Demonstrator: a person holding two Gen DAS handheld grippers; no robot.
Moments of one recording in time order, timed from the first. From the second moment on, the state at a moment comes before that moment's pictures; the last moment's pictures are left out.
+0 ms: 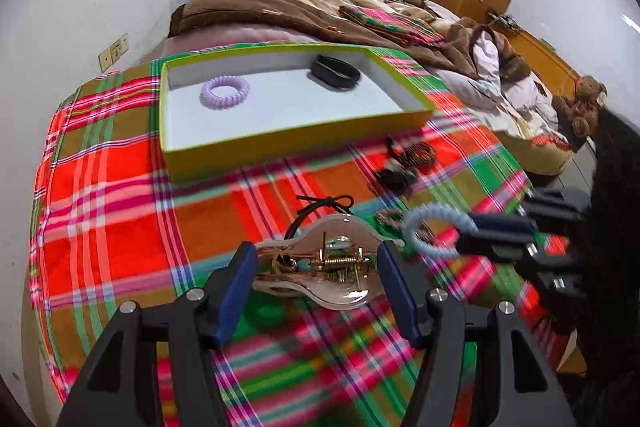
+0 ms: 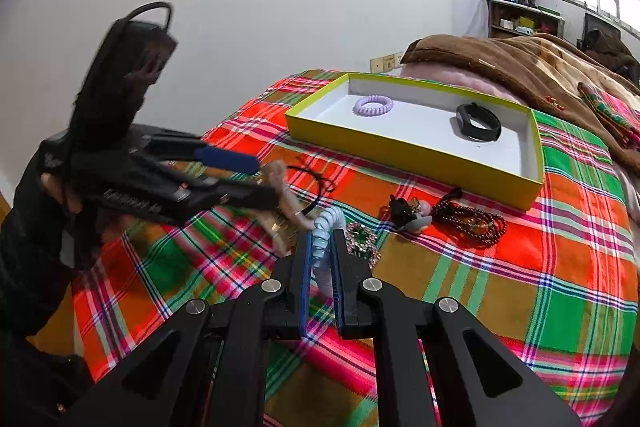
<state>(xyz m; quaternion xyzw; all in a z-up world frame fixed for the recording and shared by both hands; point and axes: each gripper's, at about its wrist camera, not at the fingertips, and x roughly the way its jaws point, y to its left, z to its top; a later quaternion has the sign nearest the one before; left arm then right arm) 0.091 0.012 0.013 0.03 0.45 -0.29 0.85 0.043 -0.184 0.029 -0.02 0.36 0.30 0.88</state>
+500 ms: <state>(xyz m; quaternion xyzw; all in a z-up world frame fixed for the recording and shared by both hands) 0.043 -0.001 0.018 0.07 0.45 -0.31 0.84 0.027 -0.208 0.031 0.00 0.36 0.28 0.89</state>
